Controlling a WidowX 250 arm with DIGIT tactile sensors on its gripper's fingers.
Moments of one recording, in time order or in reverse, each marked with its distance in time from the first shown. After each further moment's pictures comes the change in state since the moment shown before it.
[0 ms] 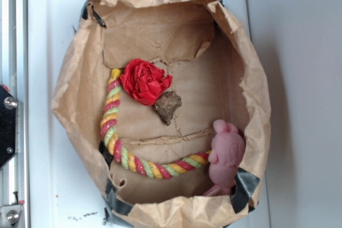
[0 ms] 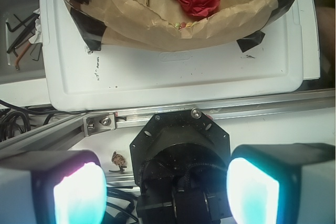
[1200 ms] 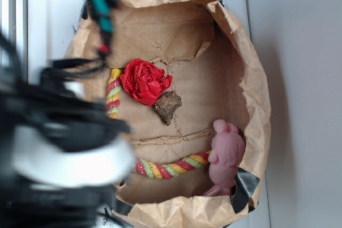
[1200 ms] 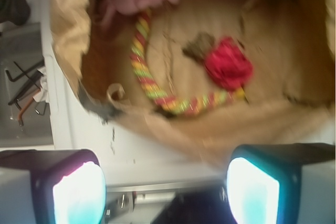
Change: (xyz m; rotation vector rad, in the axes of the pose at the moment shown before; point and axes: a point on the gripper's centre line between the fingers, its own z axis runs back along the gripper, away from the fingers) arm 0.103 -0.027 -0.054 -0.038 -0.058 -0.004
